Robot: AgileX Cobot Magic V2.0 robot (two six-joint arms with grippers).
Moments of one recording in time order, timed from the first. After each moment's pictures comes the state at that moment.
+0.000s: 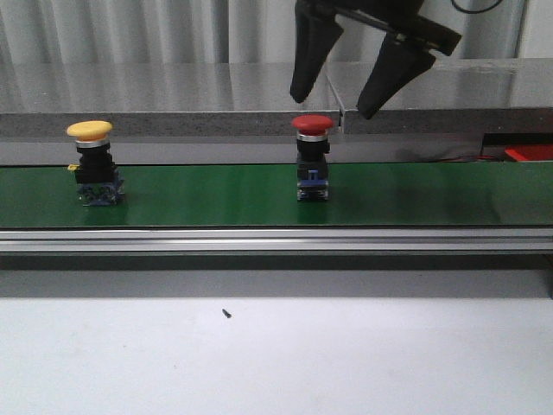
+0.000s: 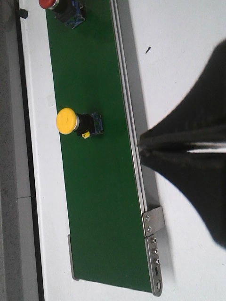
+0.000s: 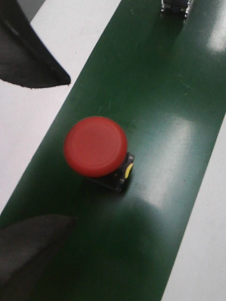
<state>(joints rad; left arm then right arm) -0.11 0.60 -0.75 -0.14 0.79 0.12 0.35 1.88 -1.72 0.29 1.10 0.02</state>
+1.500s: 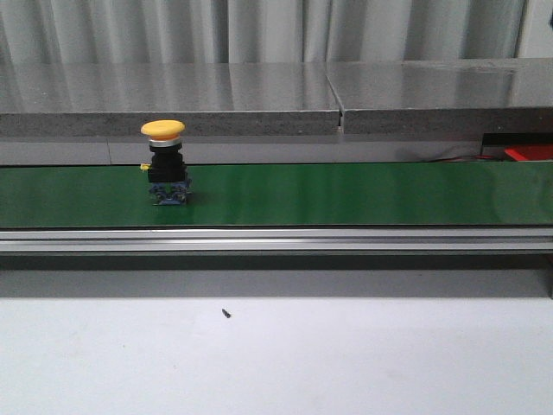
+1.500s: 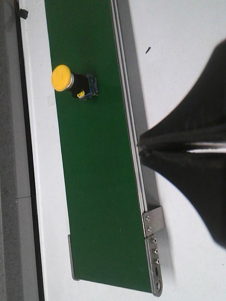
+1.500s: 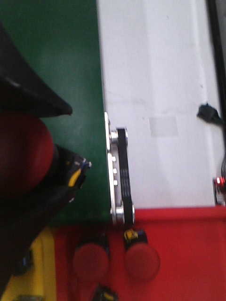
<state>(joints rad) -0.11 0.60 -0.75 -0.14 0.79 0.12 -0.17 1.77 -1.78 0.15 1.15 0.02</state>
